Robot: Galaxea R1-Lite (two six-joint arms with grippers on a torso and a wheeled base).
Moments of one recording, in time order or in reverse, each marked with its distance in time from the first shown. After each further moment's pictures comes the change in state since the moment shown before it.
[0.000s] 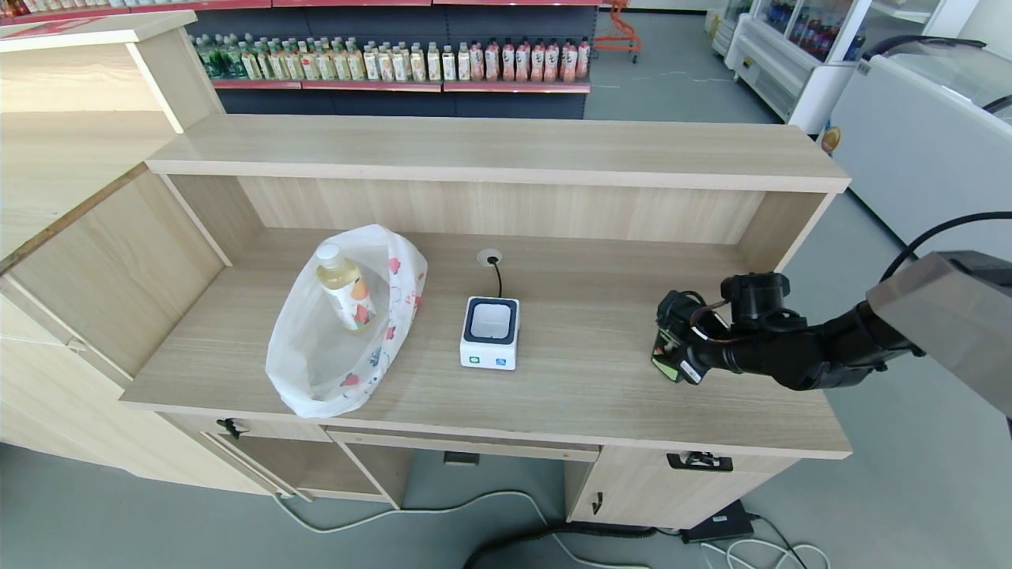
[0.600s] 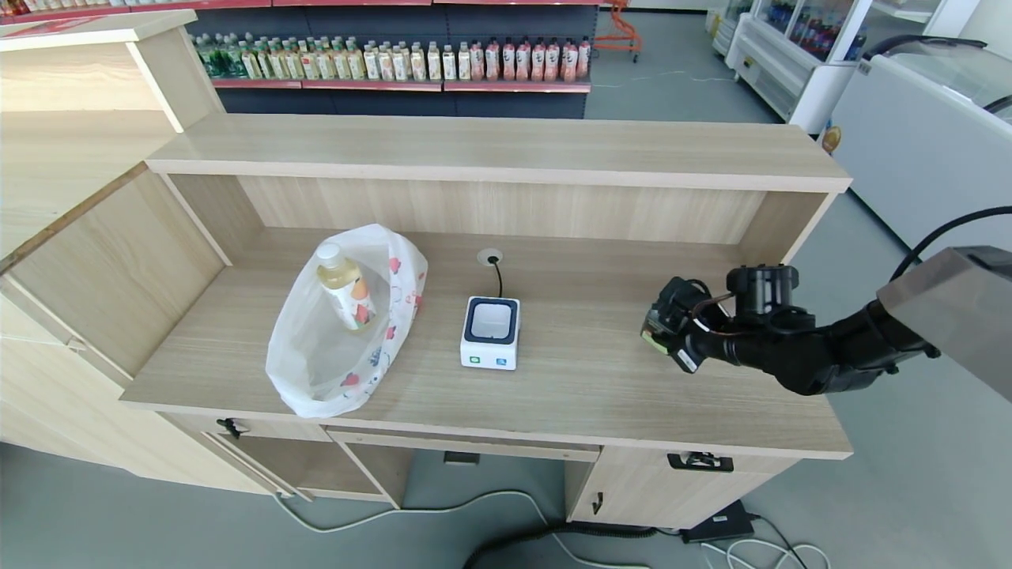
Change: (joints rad) left arm -0.001 0.000 0.000 0.000 0.000 0.000; right arm 0.019 -0.063 0.081 -0.141 0.011 0.024
